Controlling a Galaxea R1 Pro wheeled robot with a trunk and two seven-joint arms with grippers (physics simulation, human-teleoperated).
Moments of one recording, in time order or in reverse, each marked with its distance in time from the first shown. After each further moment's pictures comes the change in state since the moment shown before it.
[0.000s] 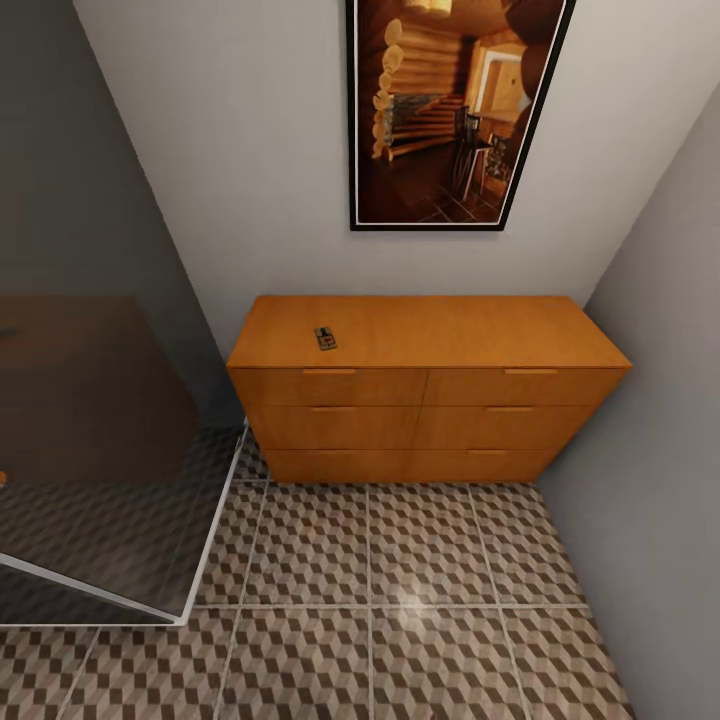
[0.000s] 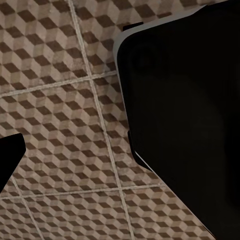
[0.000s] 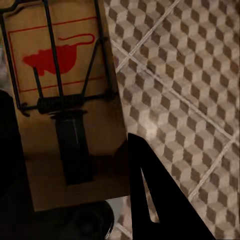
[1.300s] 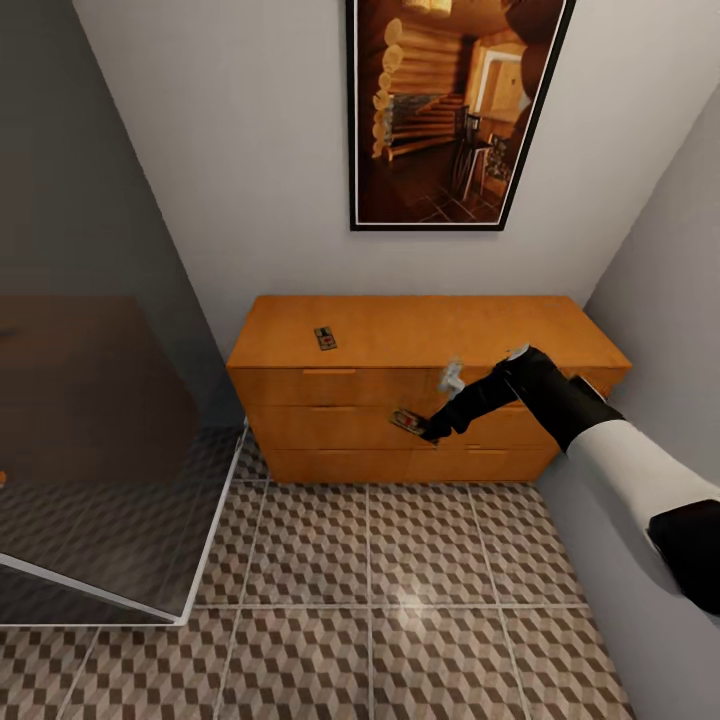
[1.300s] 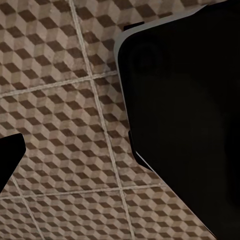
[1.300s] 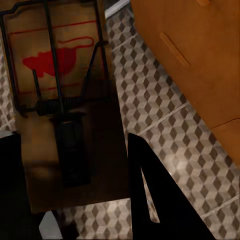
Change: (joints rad) left arm 0.000 0.002 0.000 0.000 0.000 0.000 0.000; right arm -0.977 -0.153 0.015 -0.631 -0.013 1.200 1.290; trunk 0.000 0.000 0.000
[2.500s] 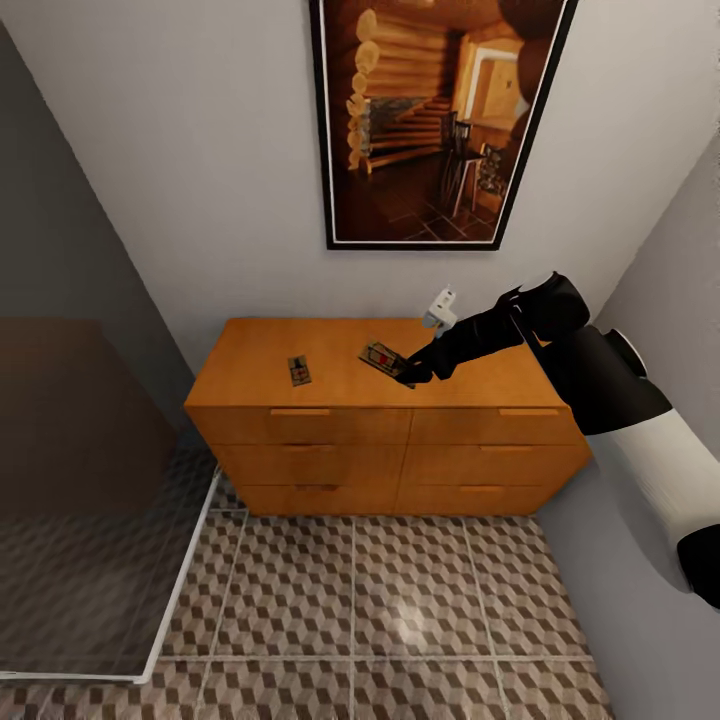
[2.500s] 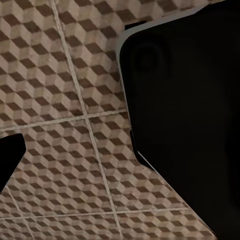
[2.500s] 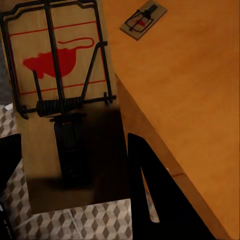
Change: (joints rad) left arm 0.000 0.003 0.000 0.001 0.000 0.001 0.000; right arm -0.013 -0.029 -0.007 -0.630 -0.010 0.417 0.012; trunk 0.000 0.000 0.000
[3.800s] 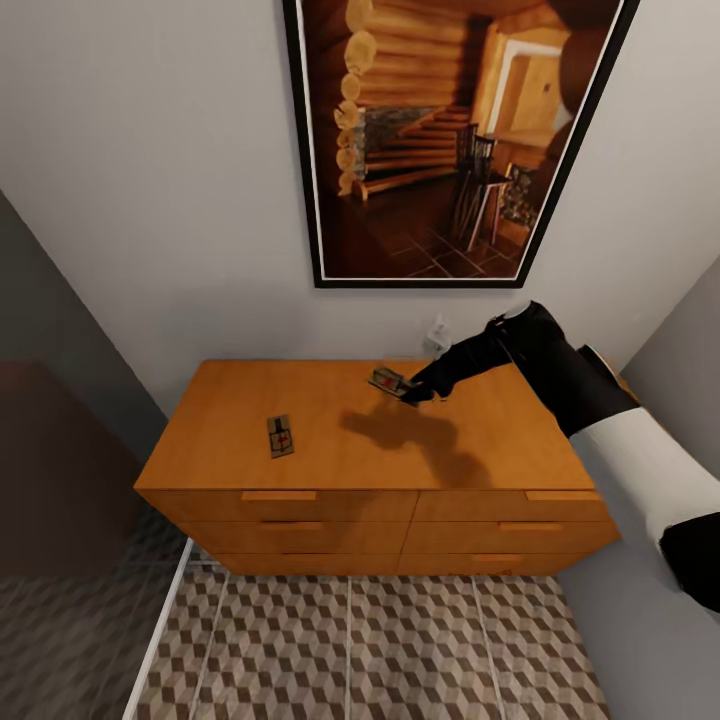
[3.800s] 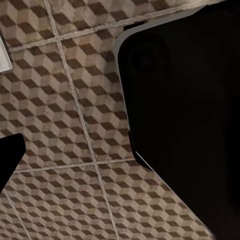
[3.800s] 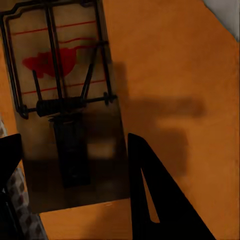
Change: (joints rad) left arm 0.000 -0.003 0.000 0.000 0.000 -0.001 0.000; right arm -0.001 0.031 0.005 0.271 0.009 -0.224 -0.008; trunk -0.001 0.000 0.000
